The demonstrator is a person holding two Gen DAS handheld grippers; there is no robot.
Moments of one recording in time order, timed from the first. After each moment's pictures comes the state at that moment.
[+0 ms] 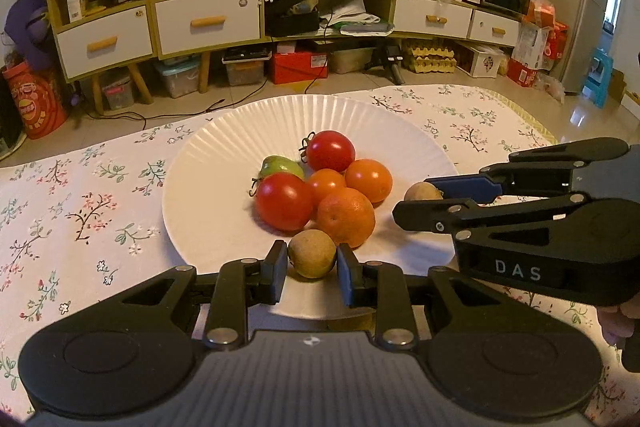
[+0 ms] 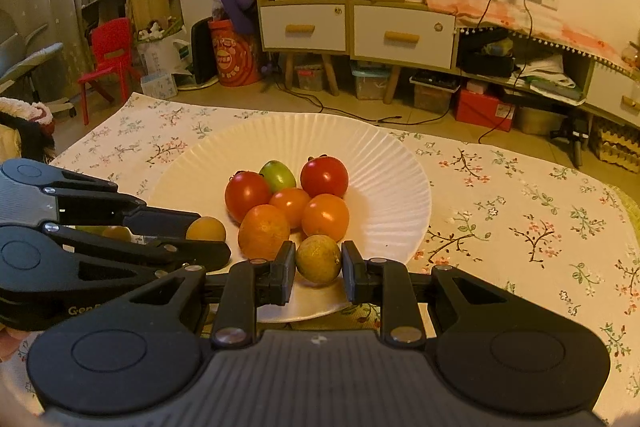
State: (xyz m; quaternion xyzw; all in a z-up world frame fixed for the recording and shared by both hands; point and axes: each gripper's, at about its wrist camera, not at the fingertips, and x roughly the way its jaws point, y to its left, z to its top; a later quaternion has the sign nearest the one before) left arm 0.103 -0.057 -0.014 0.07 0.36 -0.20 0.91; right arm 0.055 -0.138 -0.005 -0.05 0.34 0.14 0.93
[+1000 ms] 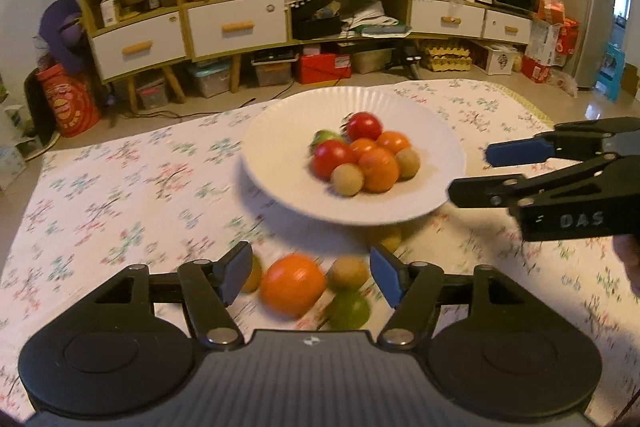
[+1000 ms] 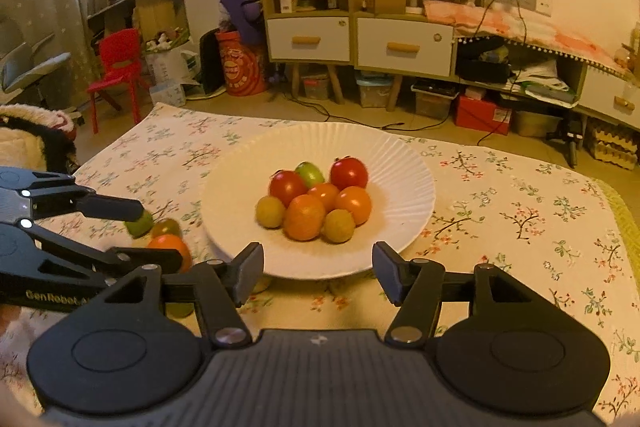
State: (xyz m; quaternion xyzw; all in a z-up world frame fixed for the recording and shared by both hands) left arm 0.047 -0.010 0.003 0.08 0.35 -0.16 0.92; right arm 0.018 -0.131 0.013 -0.04 0.33 0.14 0.93
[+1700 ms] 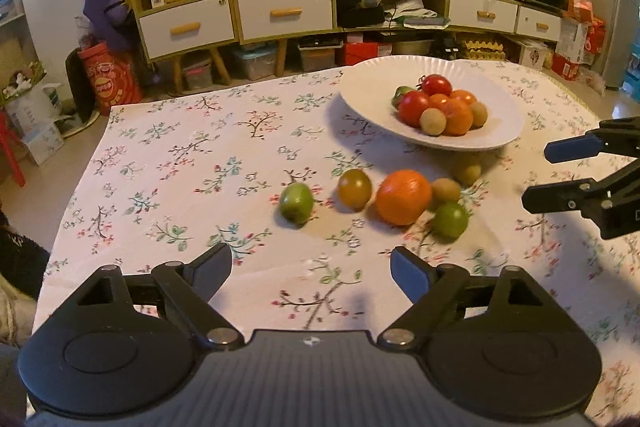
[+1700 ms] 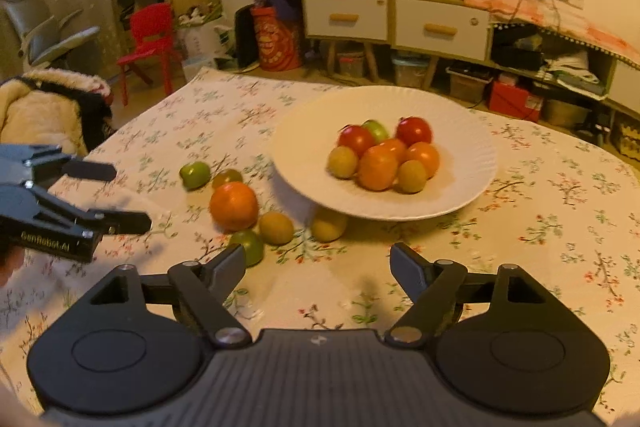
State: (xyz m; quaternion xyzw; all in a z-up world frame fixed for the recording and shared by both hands) left arm 0.020 0.062 -0.015 0.09 0.35 -0.12 0.92; right arm -0.010 -0.099 -0.005 -0.06 0.35 0.18 0.92
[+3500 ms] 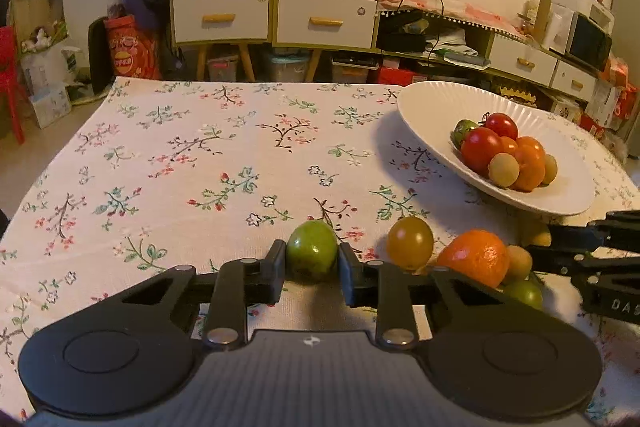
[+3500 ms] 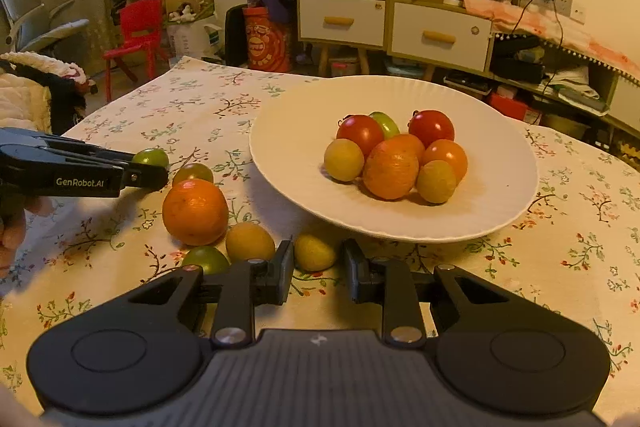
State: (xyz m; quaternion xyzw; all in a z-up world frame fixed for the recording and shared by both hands) left arm 0.075 0.077 -0.046 -0.01 0.34 -0.09 0.94; right arm 0.017 -0.084 -0.036 -0.08 0.33 0.16 0.93
